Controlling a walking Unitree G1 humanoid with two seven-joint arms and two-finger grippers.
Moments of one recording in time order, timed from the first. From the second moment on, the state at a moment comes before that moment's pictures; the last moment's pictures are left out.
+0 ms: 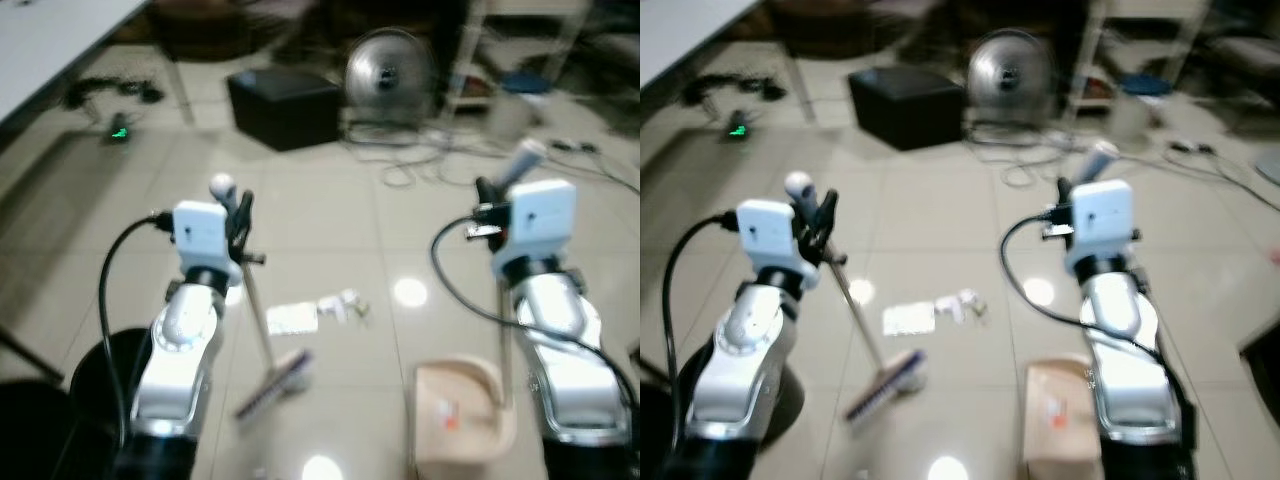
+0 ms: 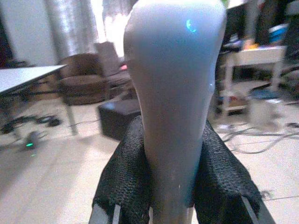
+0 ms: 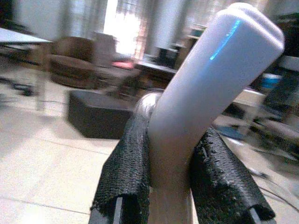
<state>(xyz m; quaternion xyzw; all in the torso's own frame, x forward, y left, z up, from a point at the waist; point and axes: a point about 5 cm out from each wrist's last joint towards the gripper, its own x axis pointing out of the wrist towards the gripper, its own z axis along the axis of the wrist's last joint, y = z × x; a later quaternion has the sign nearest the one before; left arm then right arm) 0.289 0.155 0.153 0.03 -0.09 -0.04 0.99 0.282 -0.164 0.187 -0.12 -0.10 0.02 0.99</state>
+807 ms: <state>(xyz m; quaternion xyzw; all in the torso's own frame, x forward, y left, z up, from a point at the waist) 0.291 0.153 0.151 0.04 -0.08 -0.04 1.00 0.280 -0.162 0.176 -0.12 -0.10 0.05 0.99</state>
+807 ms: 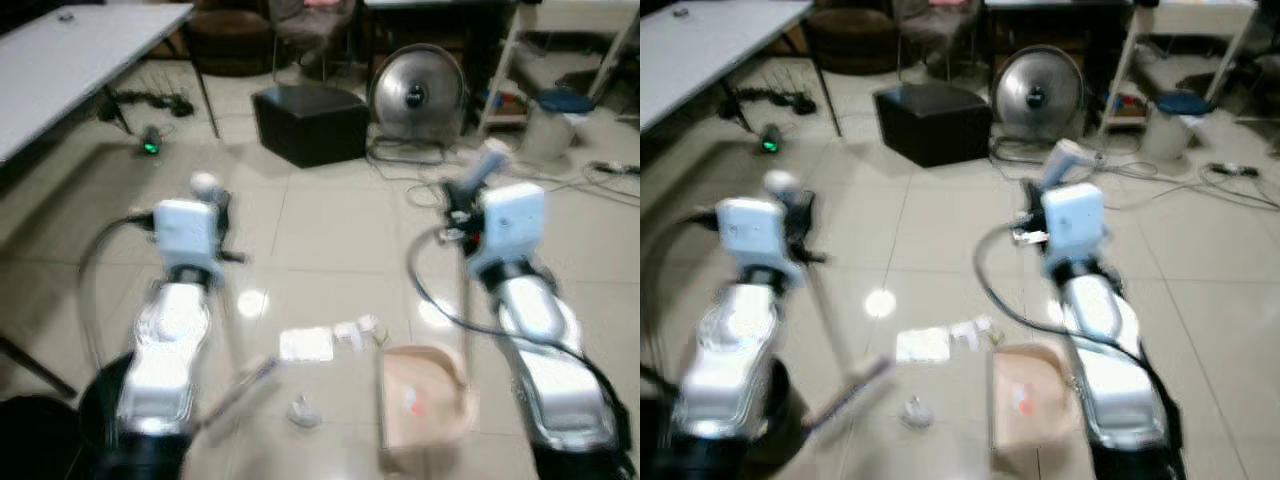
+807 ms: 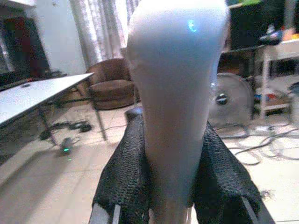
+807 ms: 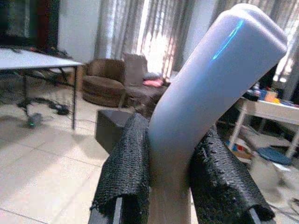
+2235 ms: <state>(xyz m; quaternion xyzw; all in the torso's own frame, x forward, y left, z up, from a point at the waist) 0.343 0.135 0.153 -0.01 -0.17 0.03 0.98 0.323 -0.143 0.152 -0.14 -0.20 0.05 0.97</state>
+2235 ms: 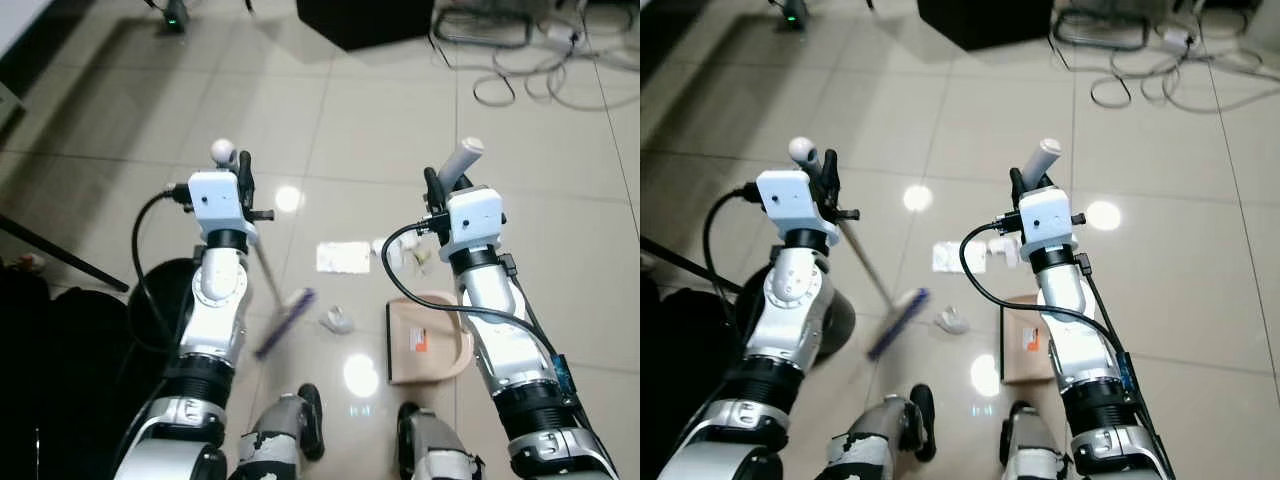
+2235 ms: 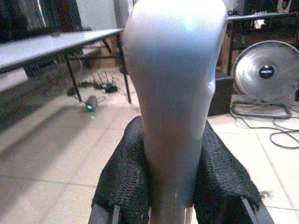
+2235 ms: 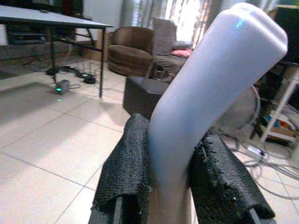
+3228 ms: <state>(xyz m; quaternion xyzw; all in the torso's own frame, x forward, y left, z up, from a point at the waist) 0.359 0.099 0.183 -0.16 -0.20 0.04 0.97 0.320 -0.099 0.134 -0.13 -0.22 0.01 0.97</state>
